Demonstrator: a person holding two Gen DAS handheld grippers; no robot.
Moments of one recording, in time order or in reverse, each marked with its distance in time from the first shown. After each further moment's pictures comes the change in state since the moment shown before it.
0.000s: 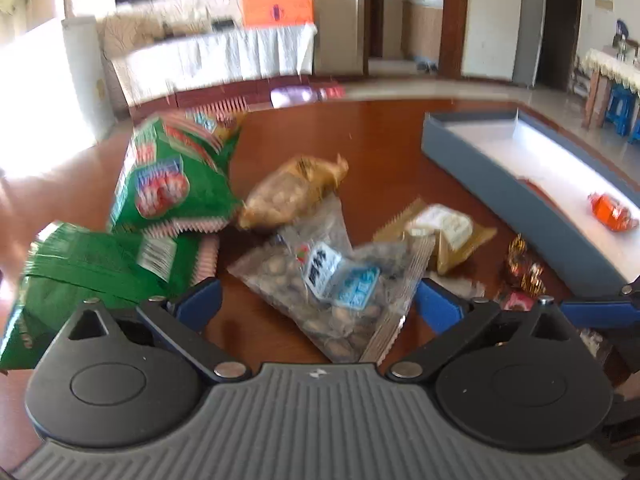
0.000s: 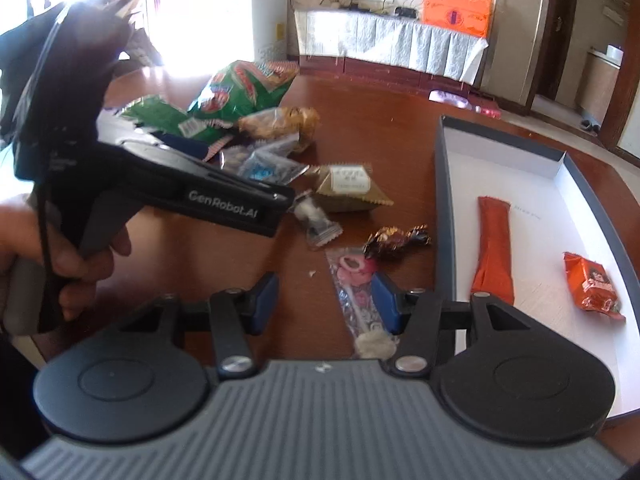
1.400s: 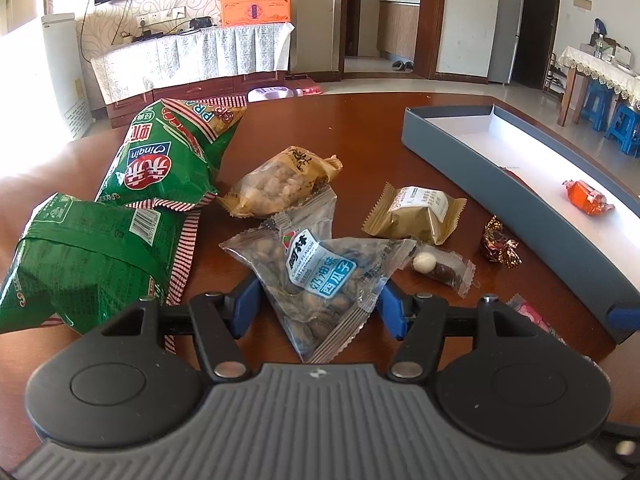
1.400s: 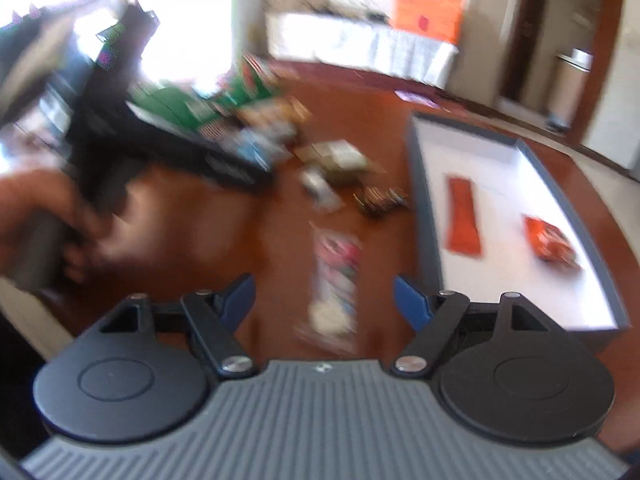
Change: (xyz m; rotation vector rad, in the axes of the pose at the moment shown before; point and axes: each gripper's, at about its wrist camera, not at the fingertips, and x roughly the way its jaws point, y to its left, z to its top) left arm -0.009 0.010 -0.010 0.019 -0.036 -0.058; right arm -0.039 0.029 -0.020 0.008 0.007 -0.140
